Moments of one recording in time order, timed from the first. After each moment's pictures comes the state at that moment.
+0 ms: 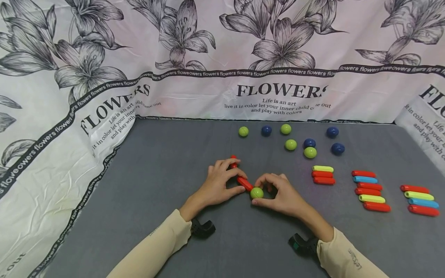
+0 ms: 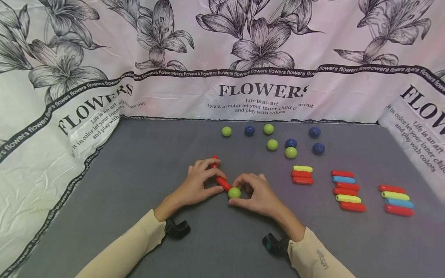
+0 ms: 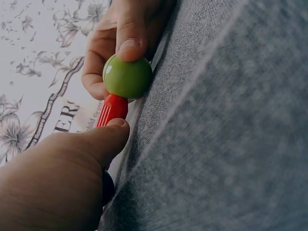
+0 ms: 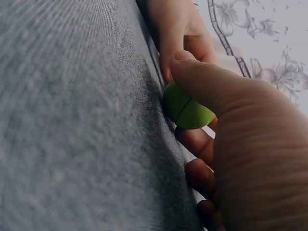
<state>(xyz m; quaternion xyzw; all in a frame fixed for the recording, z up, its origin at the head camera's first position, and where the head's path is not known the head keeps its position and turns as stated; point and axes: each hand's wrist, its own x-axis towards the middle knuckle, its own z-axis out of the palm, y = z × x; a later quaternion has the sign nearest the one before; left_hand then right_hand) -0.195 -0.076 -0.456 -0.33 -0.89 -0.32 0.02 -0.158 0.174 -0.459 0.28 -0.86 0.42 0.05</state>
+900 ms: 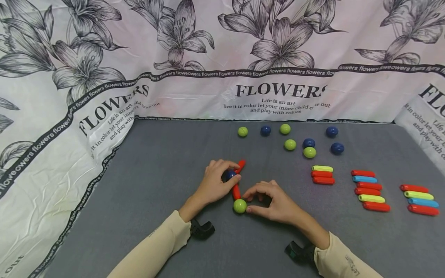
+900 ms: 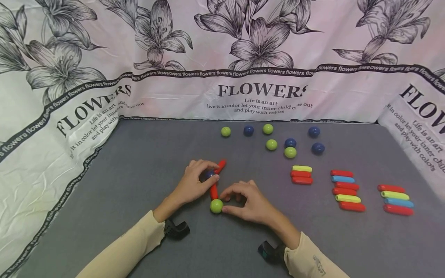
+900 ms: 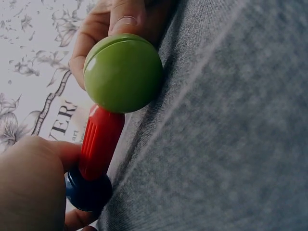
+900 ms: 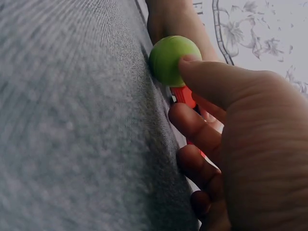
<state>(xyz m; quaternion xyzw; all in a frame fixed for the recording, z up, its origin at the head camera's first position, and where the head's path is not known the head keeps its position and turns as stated) -0.196 -0.075 -0.454 -0.24 -0.88 -0.40 0.05 -0.147 0.159 -0.458 0.36 -0.81 0.47 0.04</state>
